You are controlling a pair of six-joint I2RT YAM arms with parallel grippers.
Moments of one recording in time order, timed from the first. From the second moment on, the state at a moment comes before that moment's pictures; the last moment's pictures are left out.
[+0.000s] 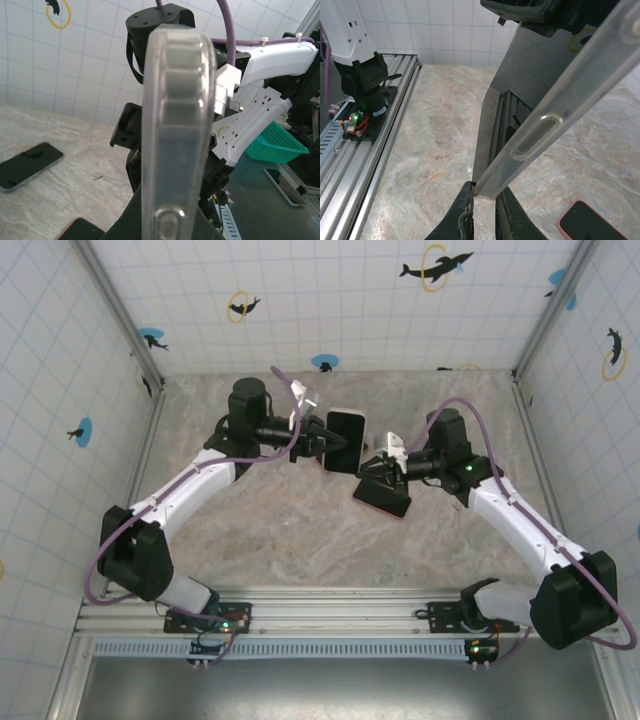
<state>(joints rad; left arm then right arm) -0.51 1.50 1.18 0.15 1.28 -0.15 0.43 1.23 0.94 -0.28 -0.99 -0.61</state>
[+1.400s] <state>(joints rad) -0.54 1.50 1.18 0.17 1.22 -0.37 0.37 1.07 0.76 0.15 -0.78 -0.35</state>
